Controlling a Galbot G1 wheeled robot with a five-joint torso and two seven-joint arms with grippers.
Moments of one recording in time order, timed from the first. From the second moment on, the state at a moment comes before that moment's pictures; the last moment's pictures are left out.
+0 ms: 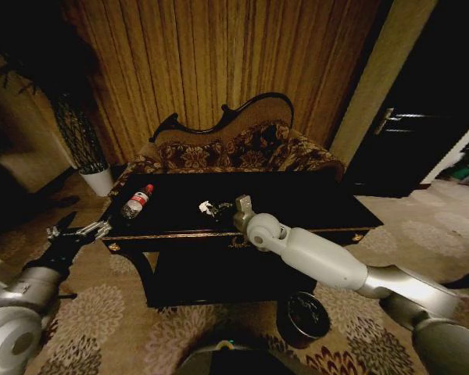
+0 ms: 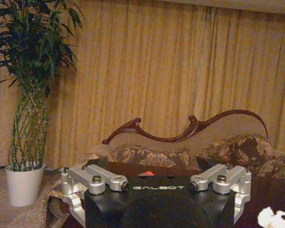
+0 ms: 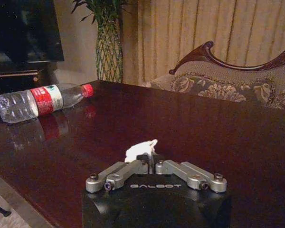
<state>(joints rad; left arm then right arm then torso) 1.66 -1.17 -1.21 -2.50 -0.85 0.51 -0.04 -0.29 0.95 -0.58 1.83 1.14 -0.40 0.42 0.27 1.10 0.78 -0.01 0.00</state>
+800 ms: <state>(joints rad) 1.66 -1.17 -1.21 -2.50 -0.85 0.50 -0.03 -0.32 0.96 -0.54 1.86 1.17 -0.34 0.49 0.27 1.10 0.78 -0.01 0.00</state>
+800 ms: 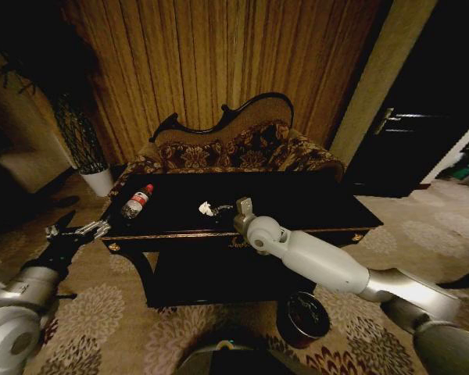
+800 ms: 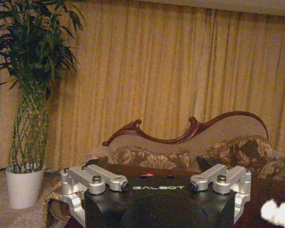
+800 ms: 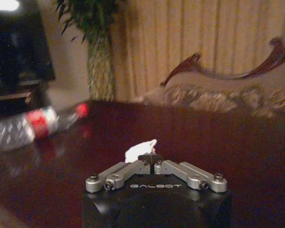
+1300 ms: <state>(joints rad) 1.65 -1.14 -1.29 -2.44 -0.93 0.41 0.03 -0.72 0.66 0.08 1.84 0.98 -0.27 0.46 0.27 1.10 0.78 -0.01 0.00</state>
